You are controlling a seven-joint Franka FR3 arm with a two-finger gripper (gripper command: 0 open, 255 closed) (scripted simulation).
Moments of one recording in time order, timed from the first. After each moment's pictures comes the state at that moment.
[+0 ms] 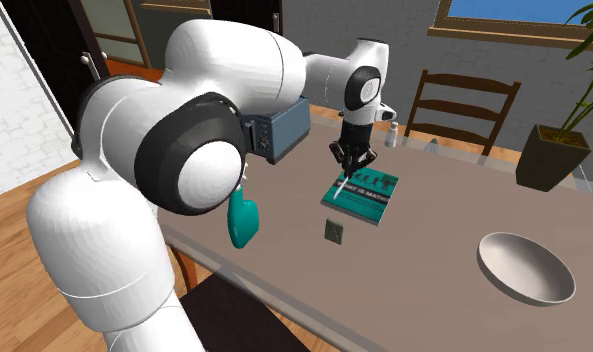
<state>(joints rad) -0.11 0.09 0.15 -1.80 -0.02 1.84 -0.18</state>
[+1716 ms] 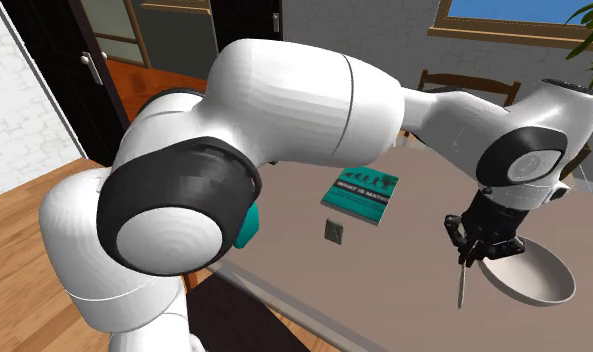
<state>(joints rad) -0.43 0.13 -0.14 -1.75 -0.02 1.84 -0.78</state>
